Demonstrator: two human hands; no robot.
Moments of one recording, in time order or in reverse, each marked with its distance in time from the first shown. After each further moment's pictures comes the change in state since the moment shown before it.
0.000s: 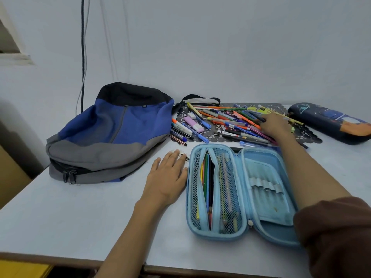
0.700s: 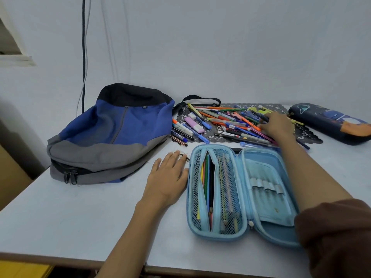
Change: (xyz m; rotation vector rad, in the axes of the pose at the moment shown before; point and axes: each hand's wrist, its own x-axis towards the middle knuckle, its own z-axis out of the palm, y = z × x) left_hand 0.001 0.001 -0.001 0.000 -0.002 -0.004; right_hand -0.007 -0.002 -0.004 -0.040 0.086 0.050
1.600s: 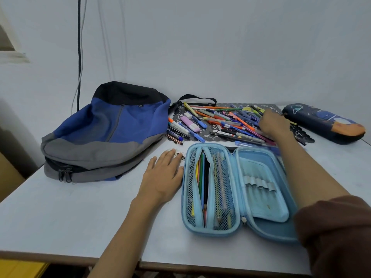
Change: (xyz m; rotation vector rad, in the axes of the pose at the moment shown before) left_hand 0.001 -0.002 0.001 0.001 -0.007 0.010; right_hand 0.006 0.005 -0.006 -0.166 -0.011 -0.072
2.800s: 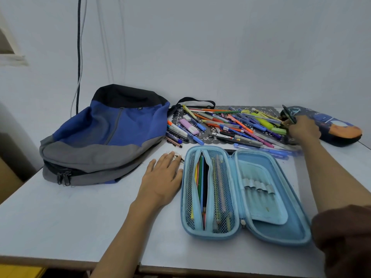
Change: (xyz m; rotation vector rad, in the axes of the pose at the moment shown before) left_hand 0.000 0.000 0.000 0.001 0.000 -0.002; right_hand -0.009 0.063 -0.017 0.245 0.072 0.330
